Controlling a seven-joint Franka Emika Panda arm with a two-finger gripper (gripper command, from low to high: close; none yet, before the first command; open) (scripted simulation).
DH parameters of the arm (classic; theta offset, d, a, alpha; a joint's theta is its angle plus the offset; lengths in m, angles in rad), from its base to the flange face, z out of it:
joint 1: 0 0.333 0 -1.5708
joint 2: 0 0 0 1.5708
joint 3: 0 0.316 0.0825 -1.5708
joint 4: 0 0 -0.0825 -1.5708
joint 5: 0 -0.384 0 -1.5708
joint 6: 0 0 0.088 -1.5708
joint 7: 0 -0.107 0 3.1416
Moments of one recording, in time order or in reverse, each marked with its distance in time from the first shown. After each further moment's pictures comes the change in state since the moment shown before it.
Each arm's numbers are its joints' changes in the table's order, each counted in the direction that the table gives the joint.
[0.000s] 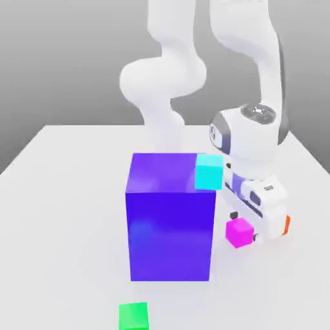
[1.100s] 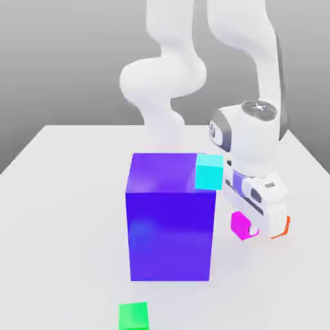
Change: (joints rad) arm 0.034 -0.099 -0.064 0.016 0.106 -0.095 -0.079
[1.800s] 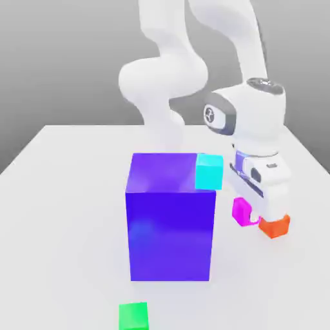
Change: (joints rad) arm -0.125 -0.152 0.002 -0.047 0.318 -0.172 -0.446
